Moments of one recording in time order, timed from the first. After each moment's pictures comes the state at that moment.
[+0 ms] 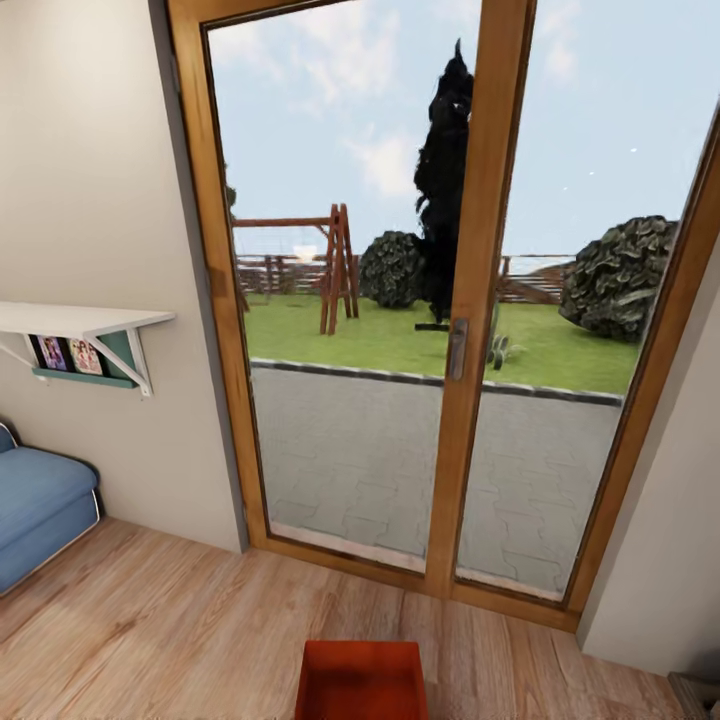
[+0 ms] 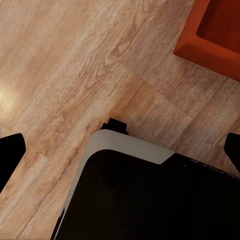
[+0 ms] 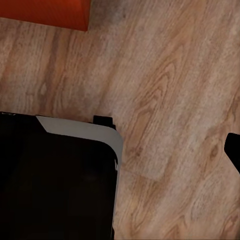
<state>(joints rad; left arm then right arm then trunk) -0.20 -0.01 -0.07 -0.01 0.42 -0.08 0.13 -0.13 -0.01 0.28 0.02 -0.13 -0.19 -0.07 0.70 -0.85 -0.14</state>
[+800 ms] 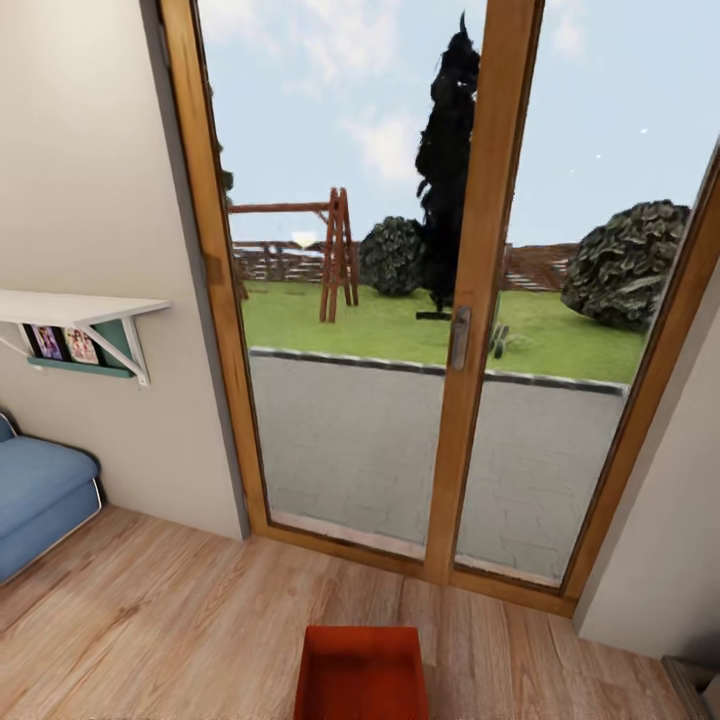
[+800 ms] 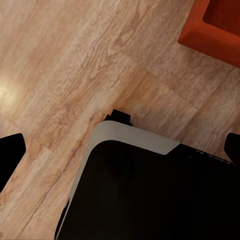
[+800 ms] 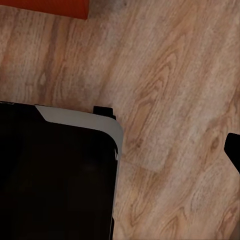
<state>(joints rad) -0.20 -0.01 -0.07 -0.02 0.41 -0.08 0.13 -0.13 -0.02 0.28 0.02 -0.13 -0.19 -0.07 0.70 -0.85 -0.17</state>
